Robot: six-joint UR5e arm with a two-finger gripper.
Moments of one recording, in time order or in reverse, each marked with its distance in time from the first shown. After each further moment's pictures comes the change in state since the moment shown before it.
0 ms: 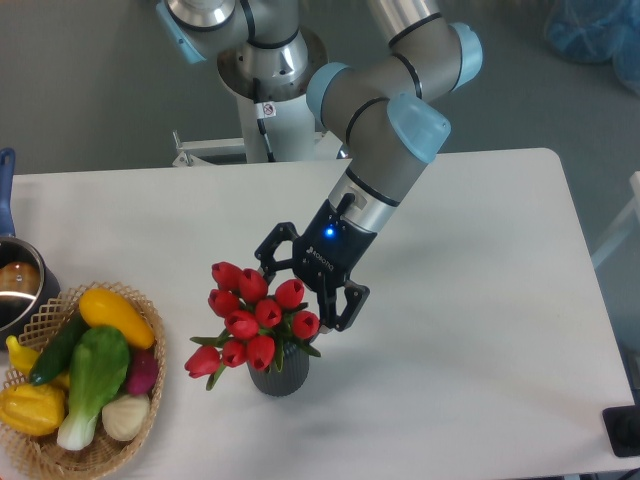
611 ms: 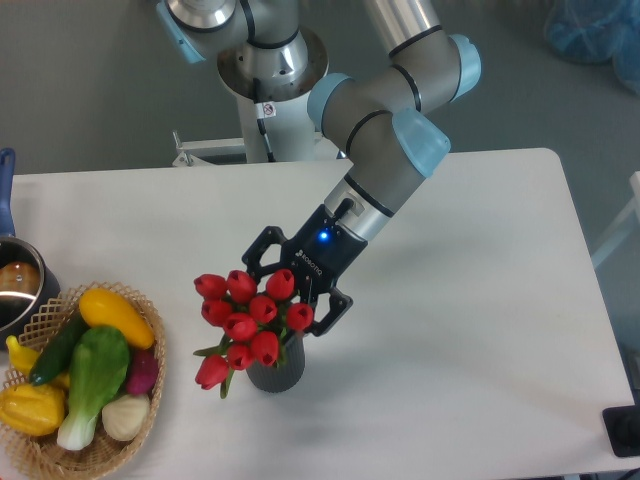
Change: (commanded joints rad) arm 0.009 -0.012 -0.014 0.000 -0.147 0.003
